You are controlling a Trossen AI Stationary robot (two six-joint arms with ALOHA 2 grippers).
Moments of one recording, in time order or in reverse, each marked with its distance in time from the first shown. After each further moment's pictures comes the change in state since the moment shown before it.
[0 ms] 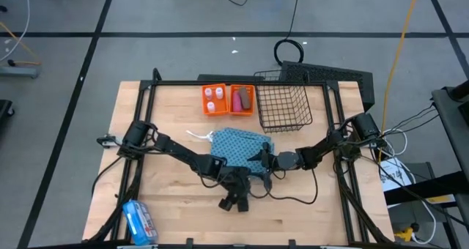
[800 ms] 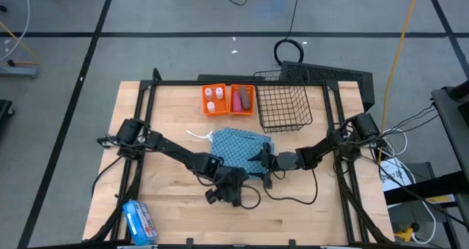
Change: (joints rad) left arm -0.018 -0.090 -0.003 -0.231 -0.024 0.603; right arm 0.000 0.000 -0.001 -0.015 0.000 0.007
